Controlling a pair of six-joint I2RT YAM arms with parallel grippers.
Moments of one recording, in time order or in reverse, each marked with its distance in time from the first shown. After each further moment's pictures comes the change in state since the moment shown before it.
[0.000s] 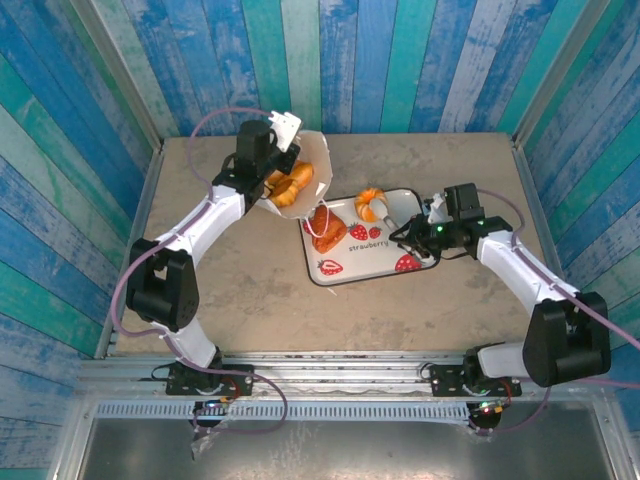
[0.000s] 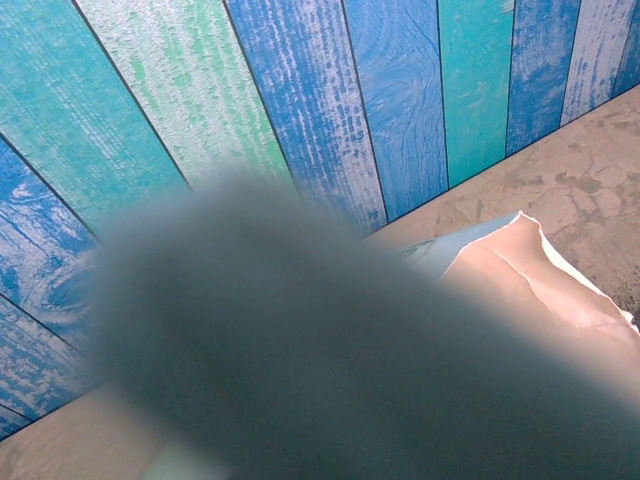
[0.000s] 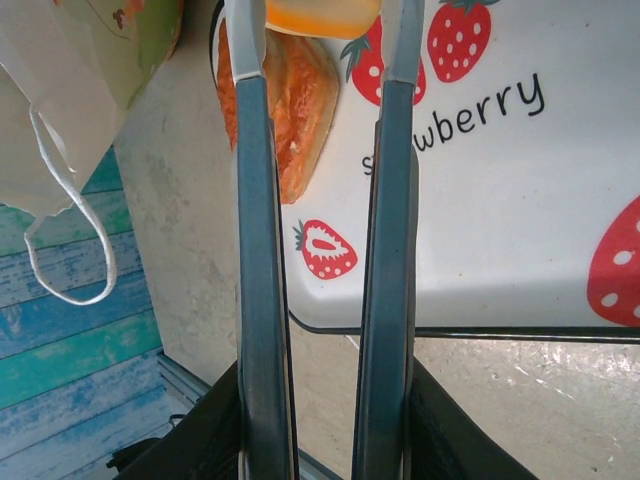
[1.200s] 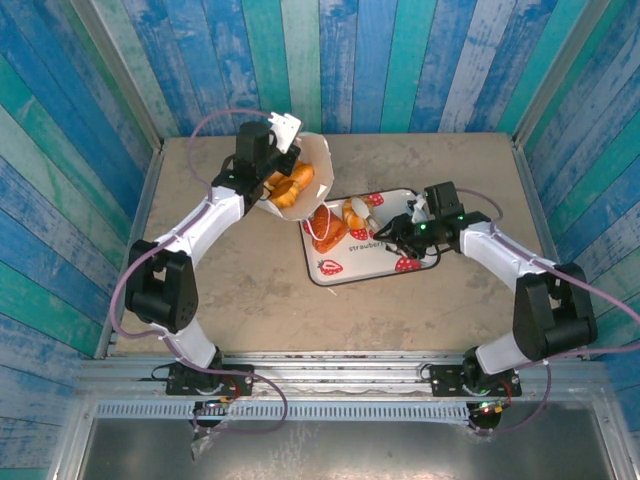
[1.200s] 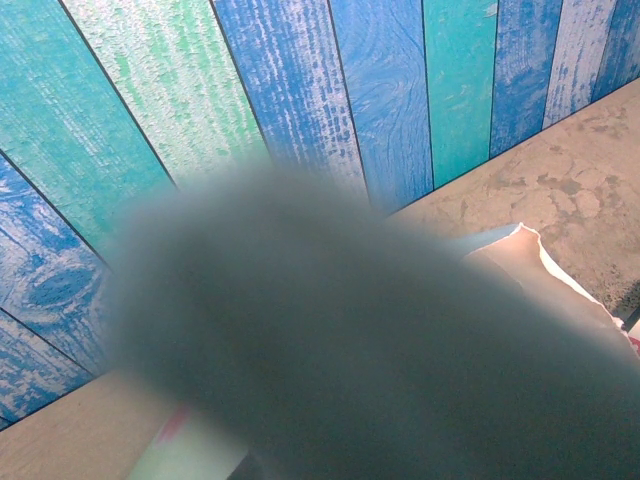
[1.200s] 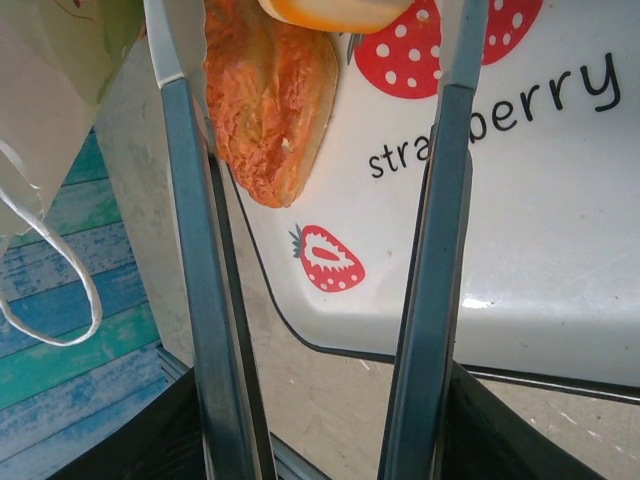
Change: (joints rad) left arm 0.000 -0.009 -0.013 0.000 0.029 -0.016; right arm 0.076 0.136 0.027 0.083 0.005 0.059
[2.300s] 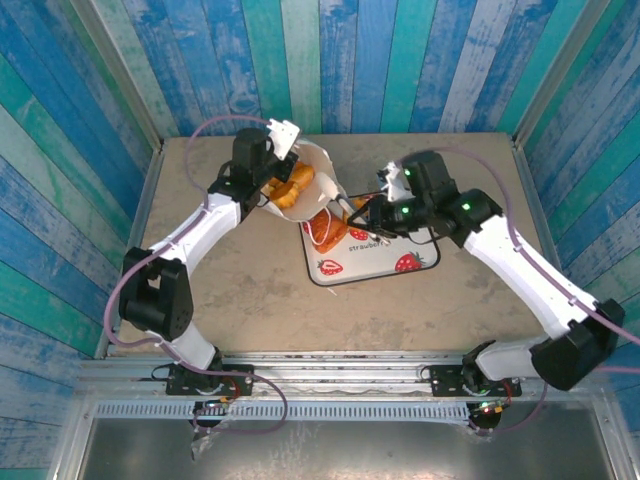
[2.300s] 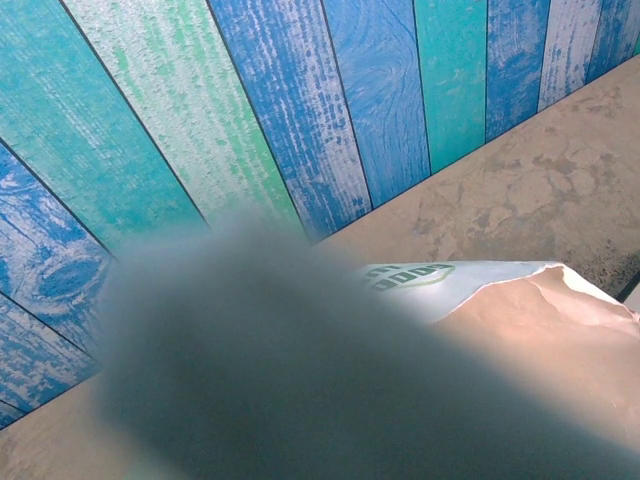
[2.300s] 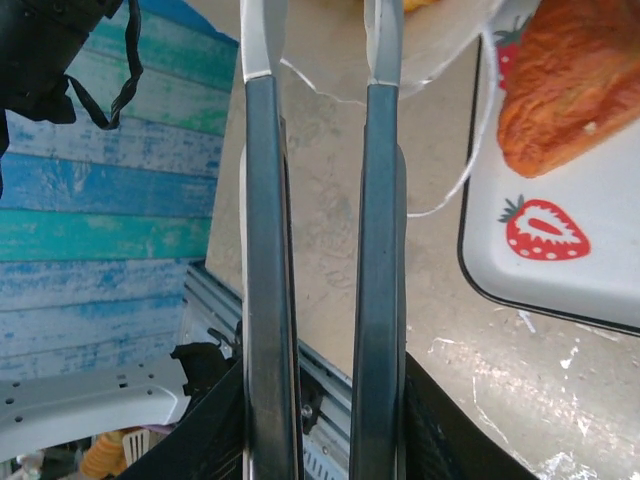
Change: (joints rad) left arm 0.000 -0.059 -0.072 0.004 -0.003 0.034; right arm 0.301 -0.108 0.456 -0.336 0.131 -0.076
